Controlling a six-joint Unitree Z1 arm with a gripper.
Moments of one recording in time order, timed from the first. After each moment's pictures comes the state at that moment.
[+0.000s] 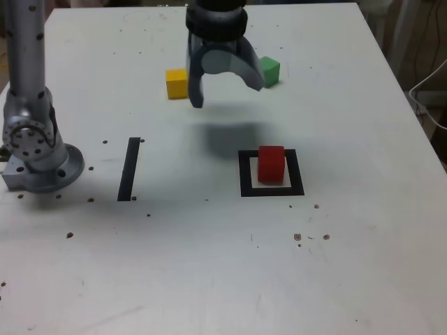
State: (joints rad) arm 0.31 1.85 -1.31 1.18 0.12 0.20
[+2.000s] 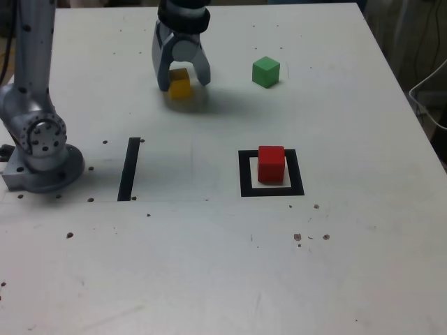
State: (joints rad) arm 0.69 1.97 -1.27 1.08 0.21 0.41
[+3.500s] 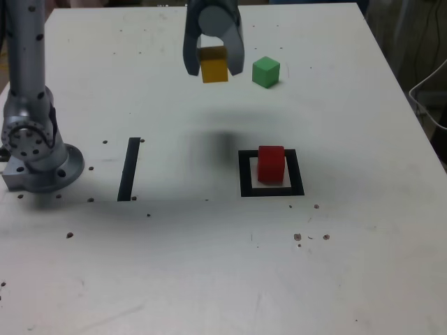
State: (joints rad) arm 0.23 1.85 -1.61 1.50 0.11 0.21
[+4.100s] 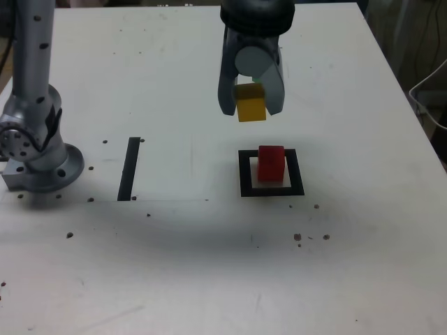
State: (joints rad) arm -0.02 1.93 -1.68 1.44 0.06 0.03
